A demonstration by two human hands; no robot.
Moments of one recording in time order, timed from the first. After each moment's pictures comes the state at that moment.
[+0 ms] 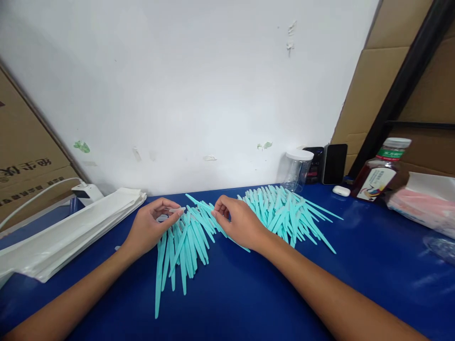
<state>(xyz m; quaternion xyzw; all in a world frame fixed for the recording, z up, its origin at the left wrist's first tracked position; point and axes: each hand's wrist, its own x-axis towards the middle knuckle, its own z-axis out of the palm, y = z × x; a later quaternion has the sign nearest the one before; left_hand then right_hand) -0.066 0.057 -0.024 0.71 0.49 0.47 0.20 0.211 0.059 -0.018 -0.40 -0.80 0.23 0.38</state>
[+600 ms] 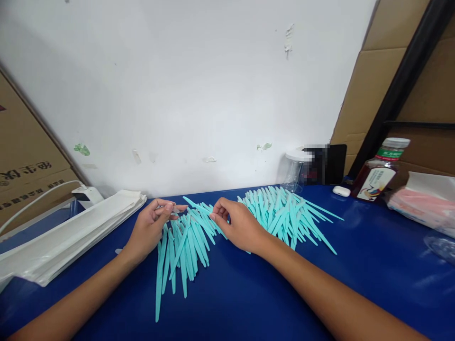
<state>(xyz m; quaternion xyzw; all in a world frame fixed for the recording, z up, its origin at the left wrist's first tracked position) -0.061 0.058 -0.027 0.64 0.46 0.53 0.32 0.208 0.055 -0.015 -0.39 -0.79 0.27 0.39</state>
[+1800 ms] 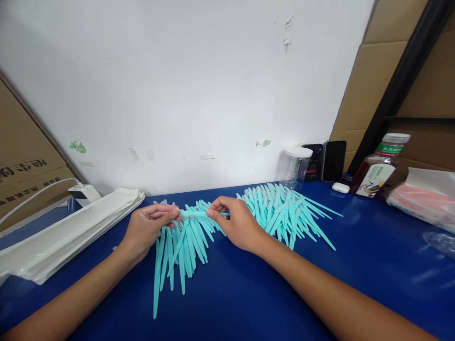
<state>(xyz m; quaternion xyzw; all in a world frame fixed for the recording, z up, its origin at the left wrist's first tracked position) -0.060 0.051 -0.026 0.55 0.51 0.54 0.38 0.202 0.050 -0.015 -0.41 -0.74 0.31 0.42</state>
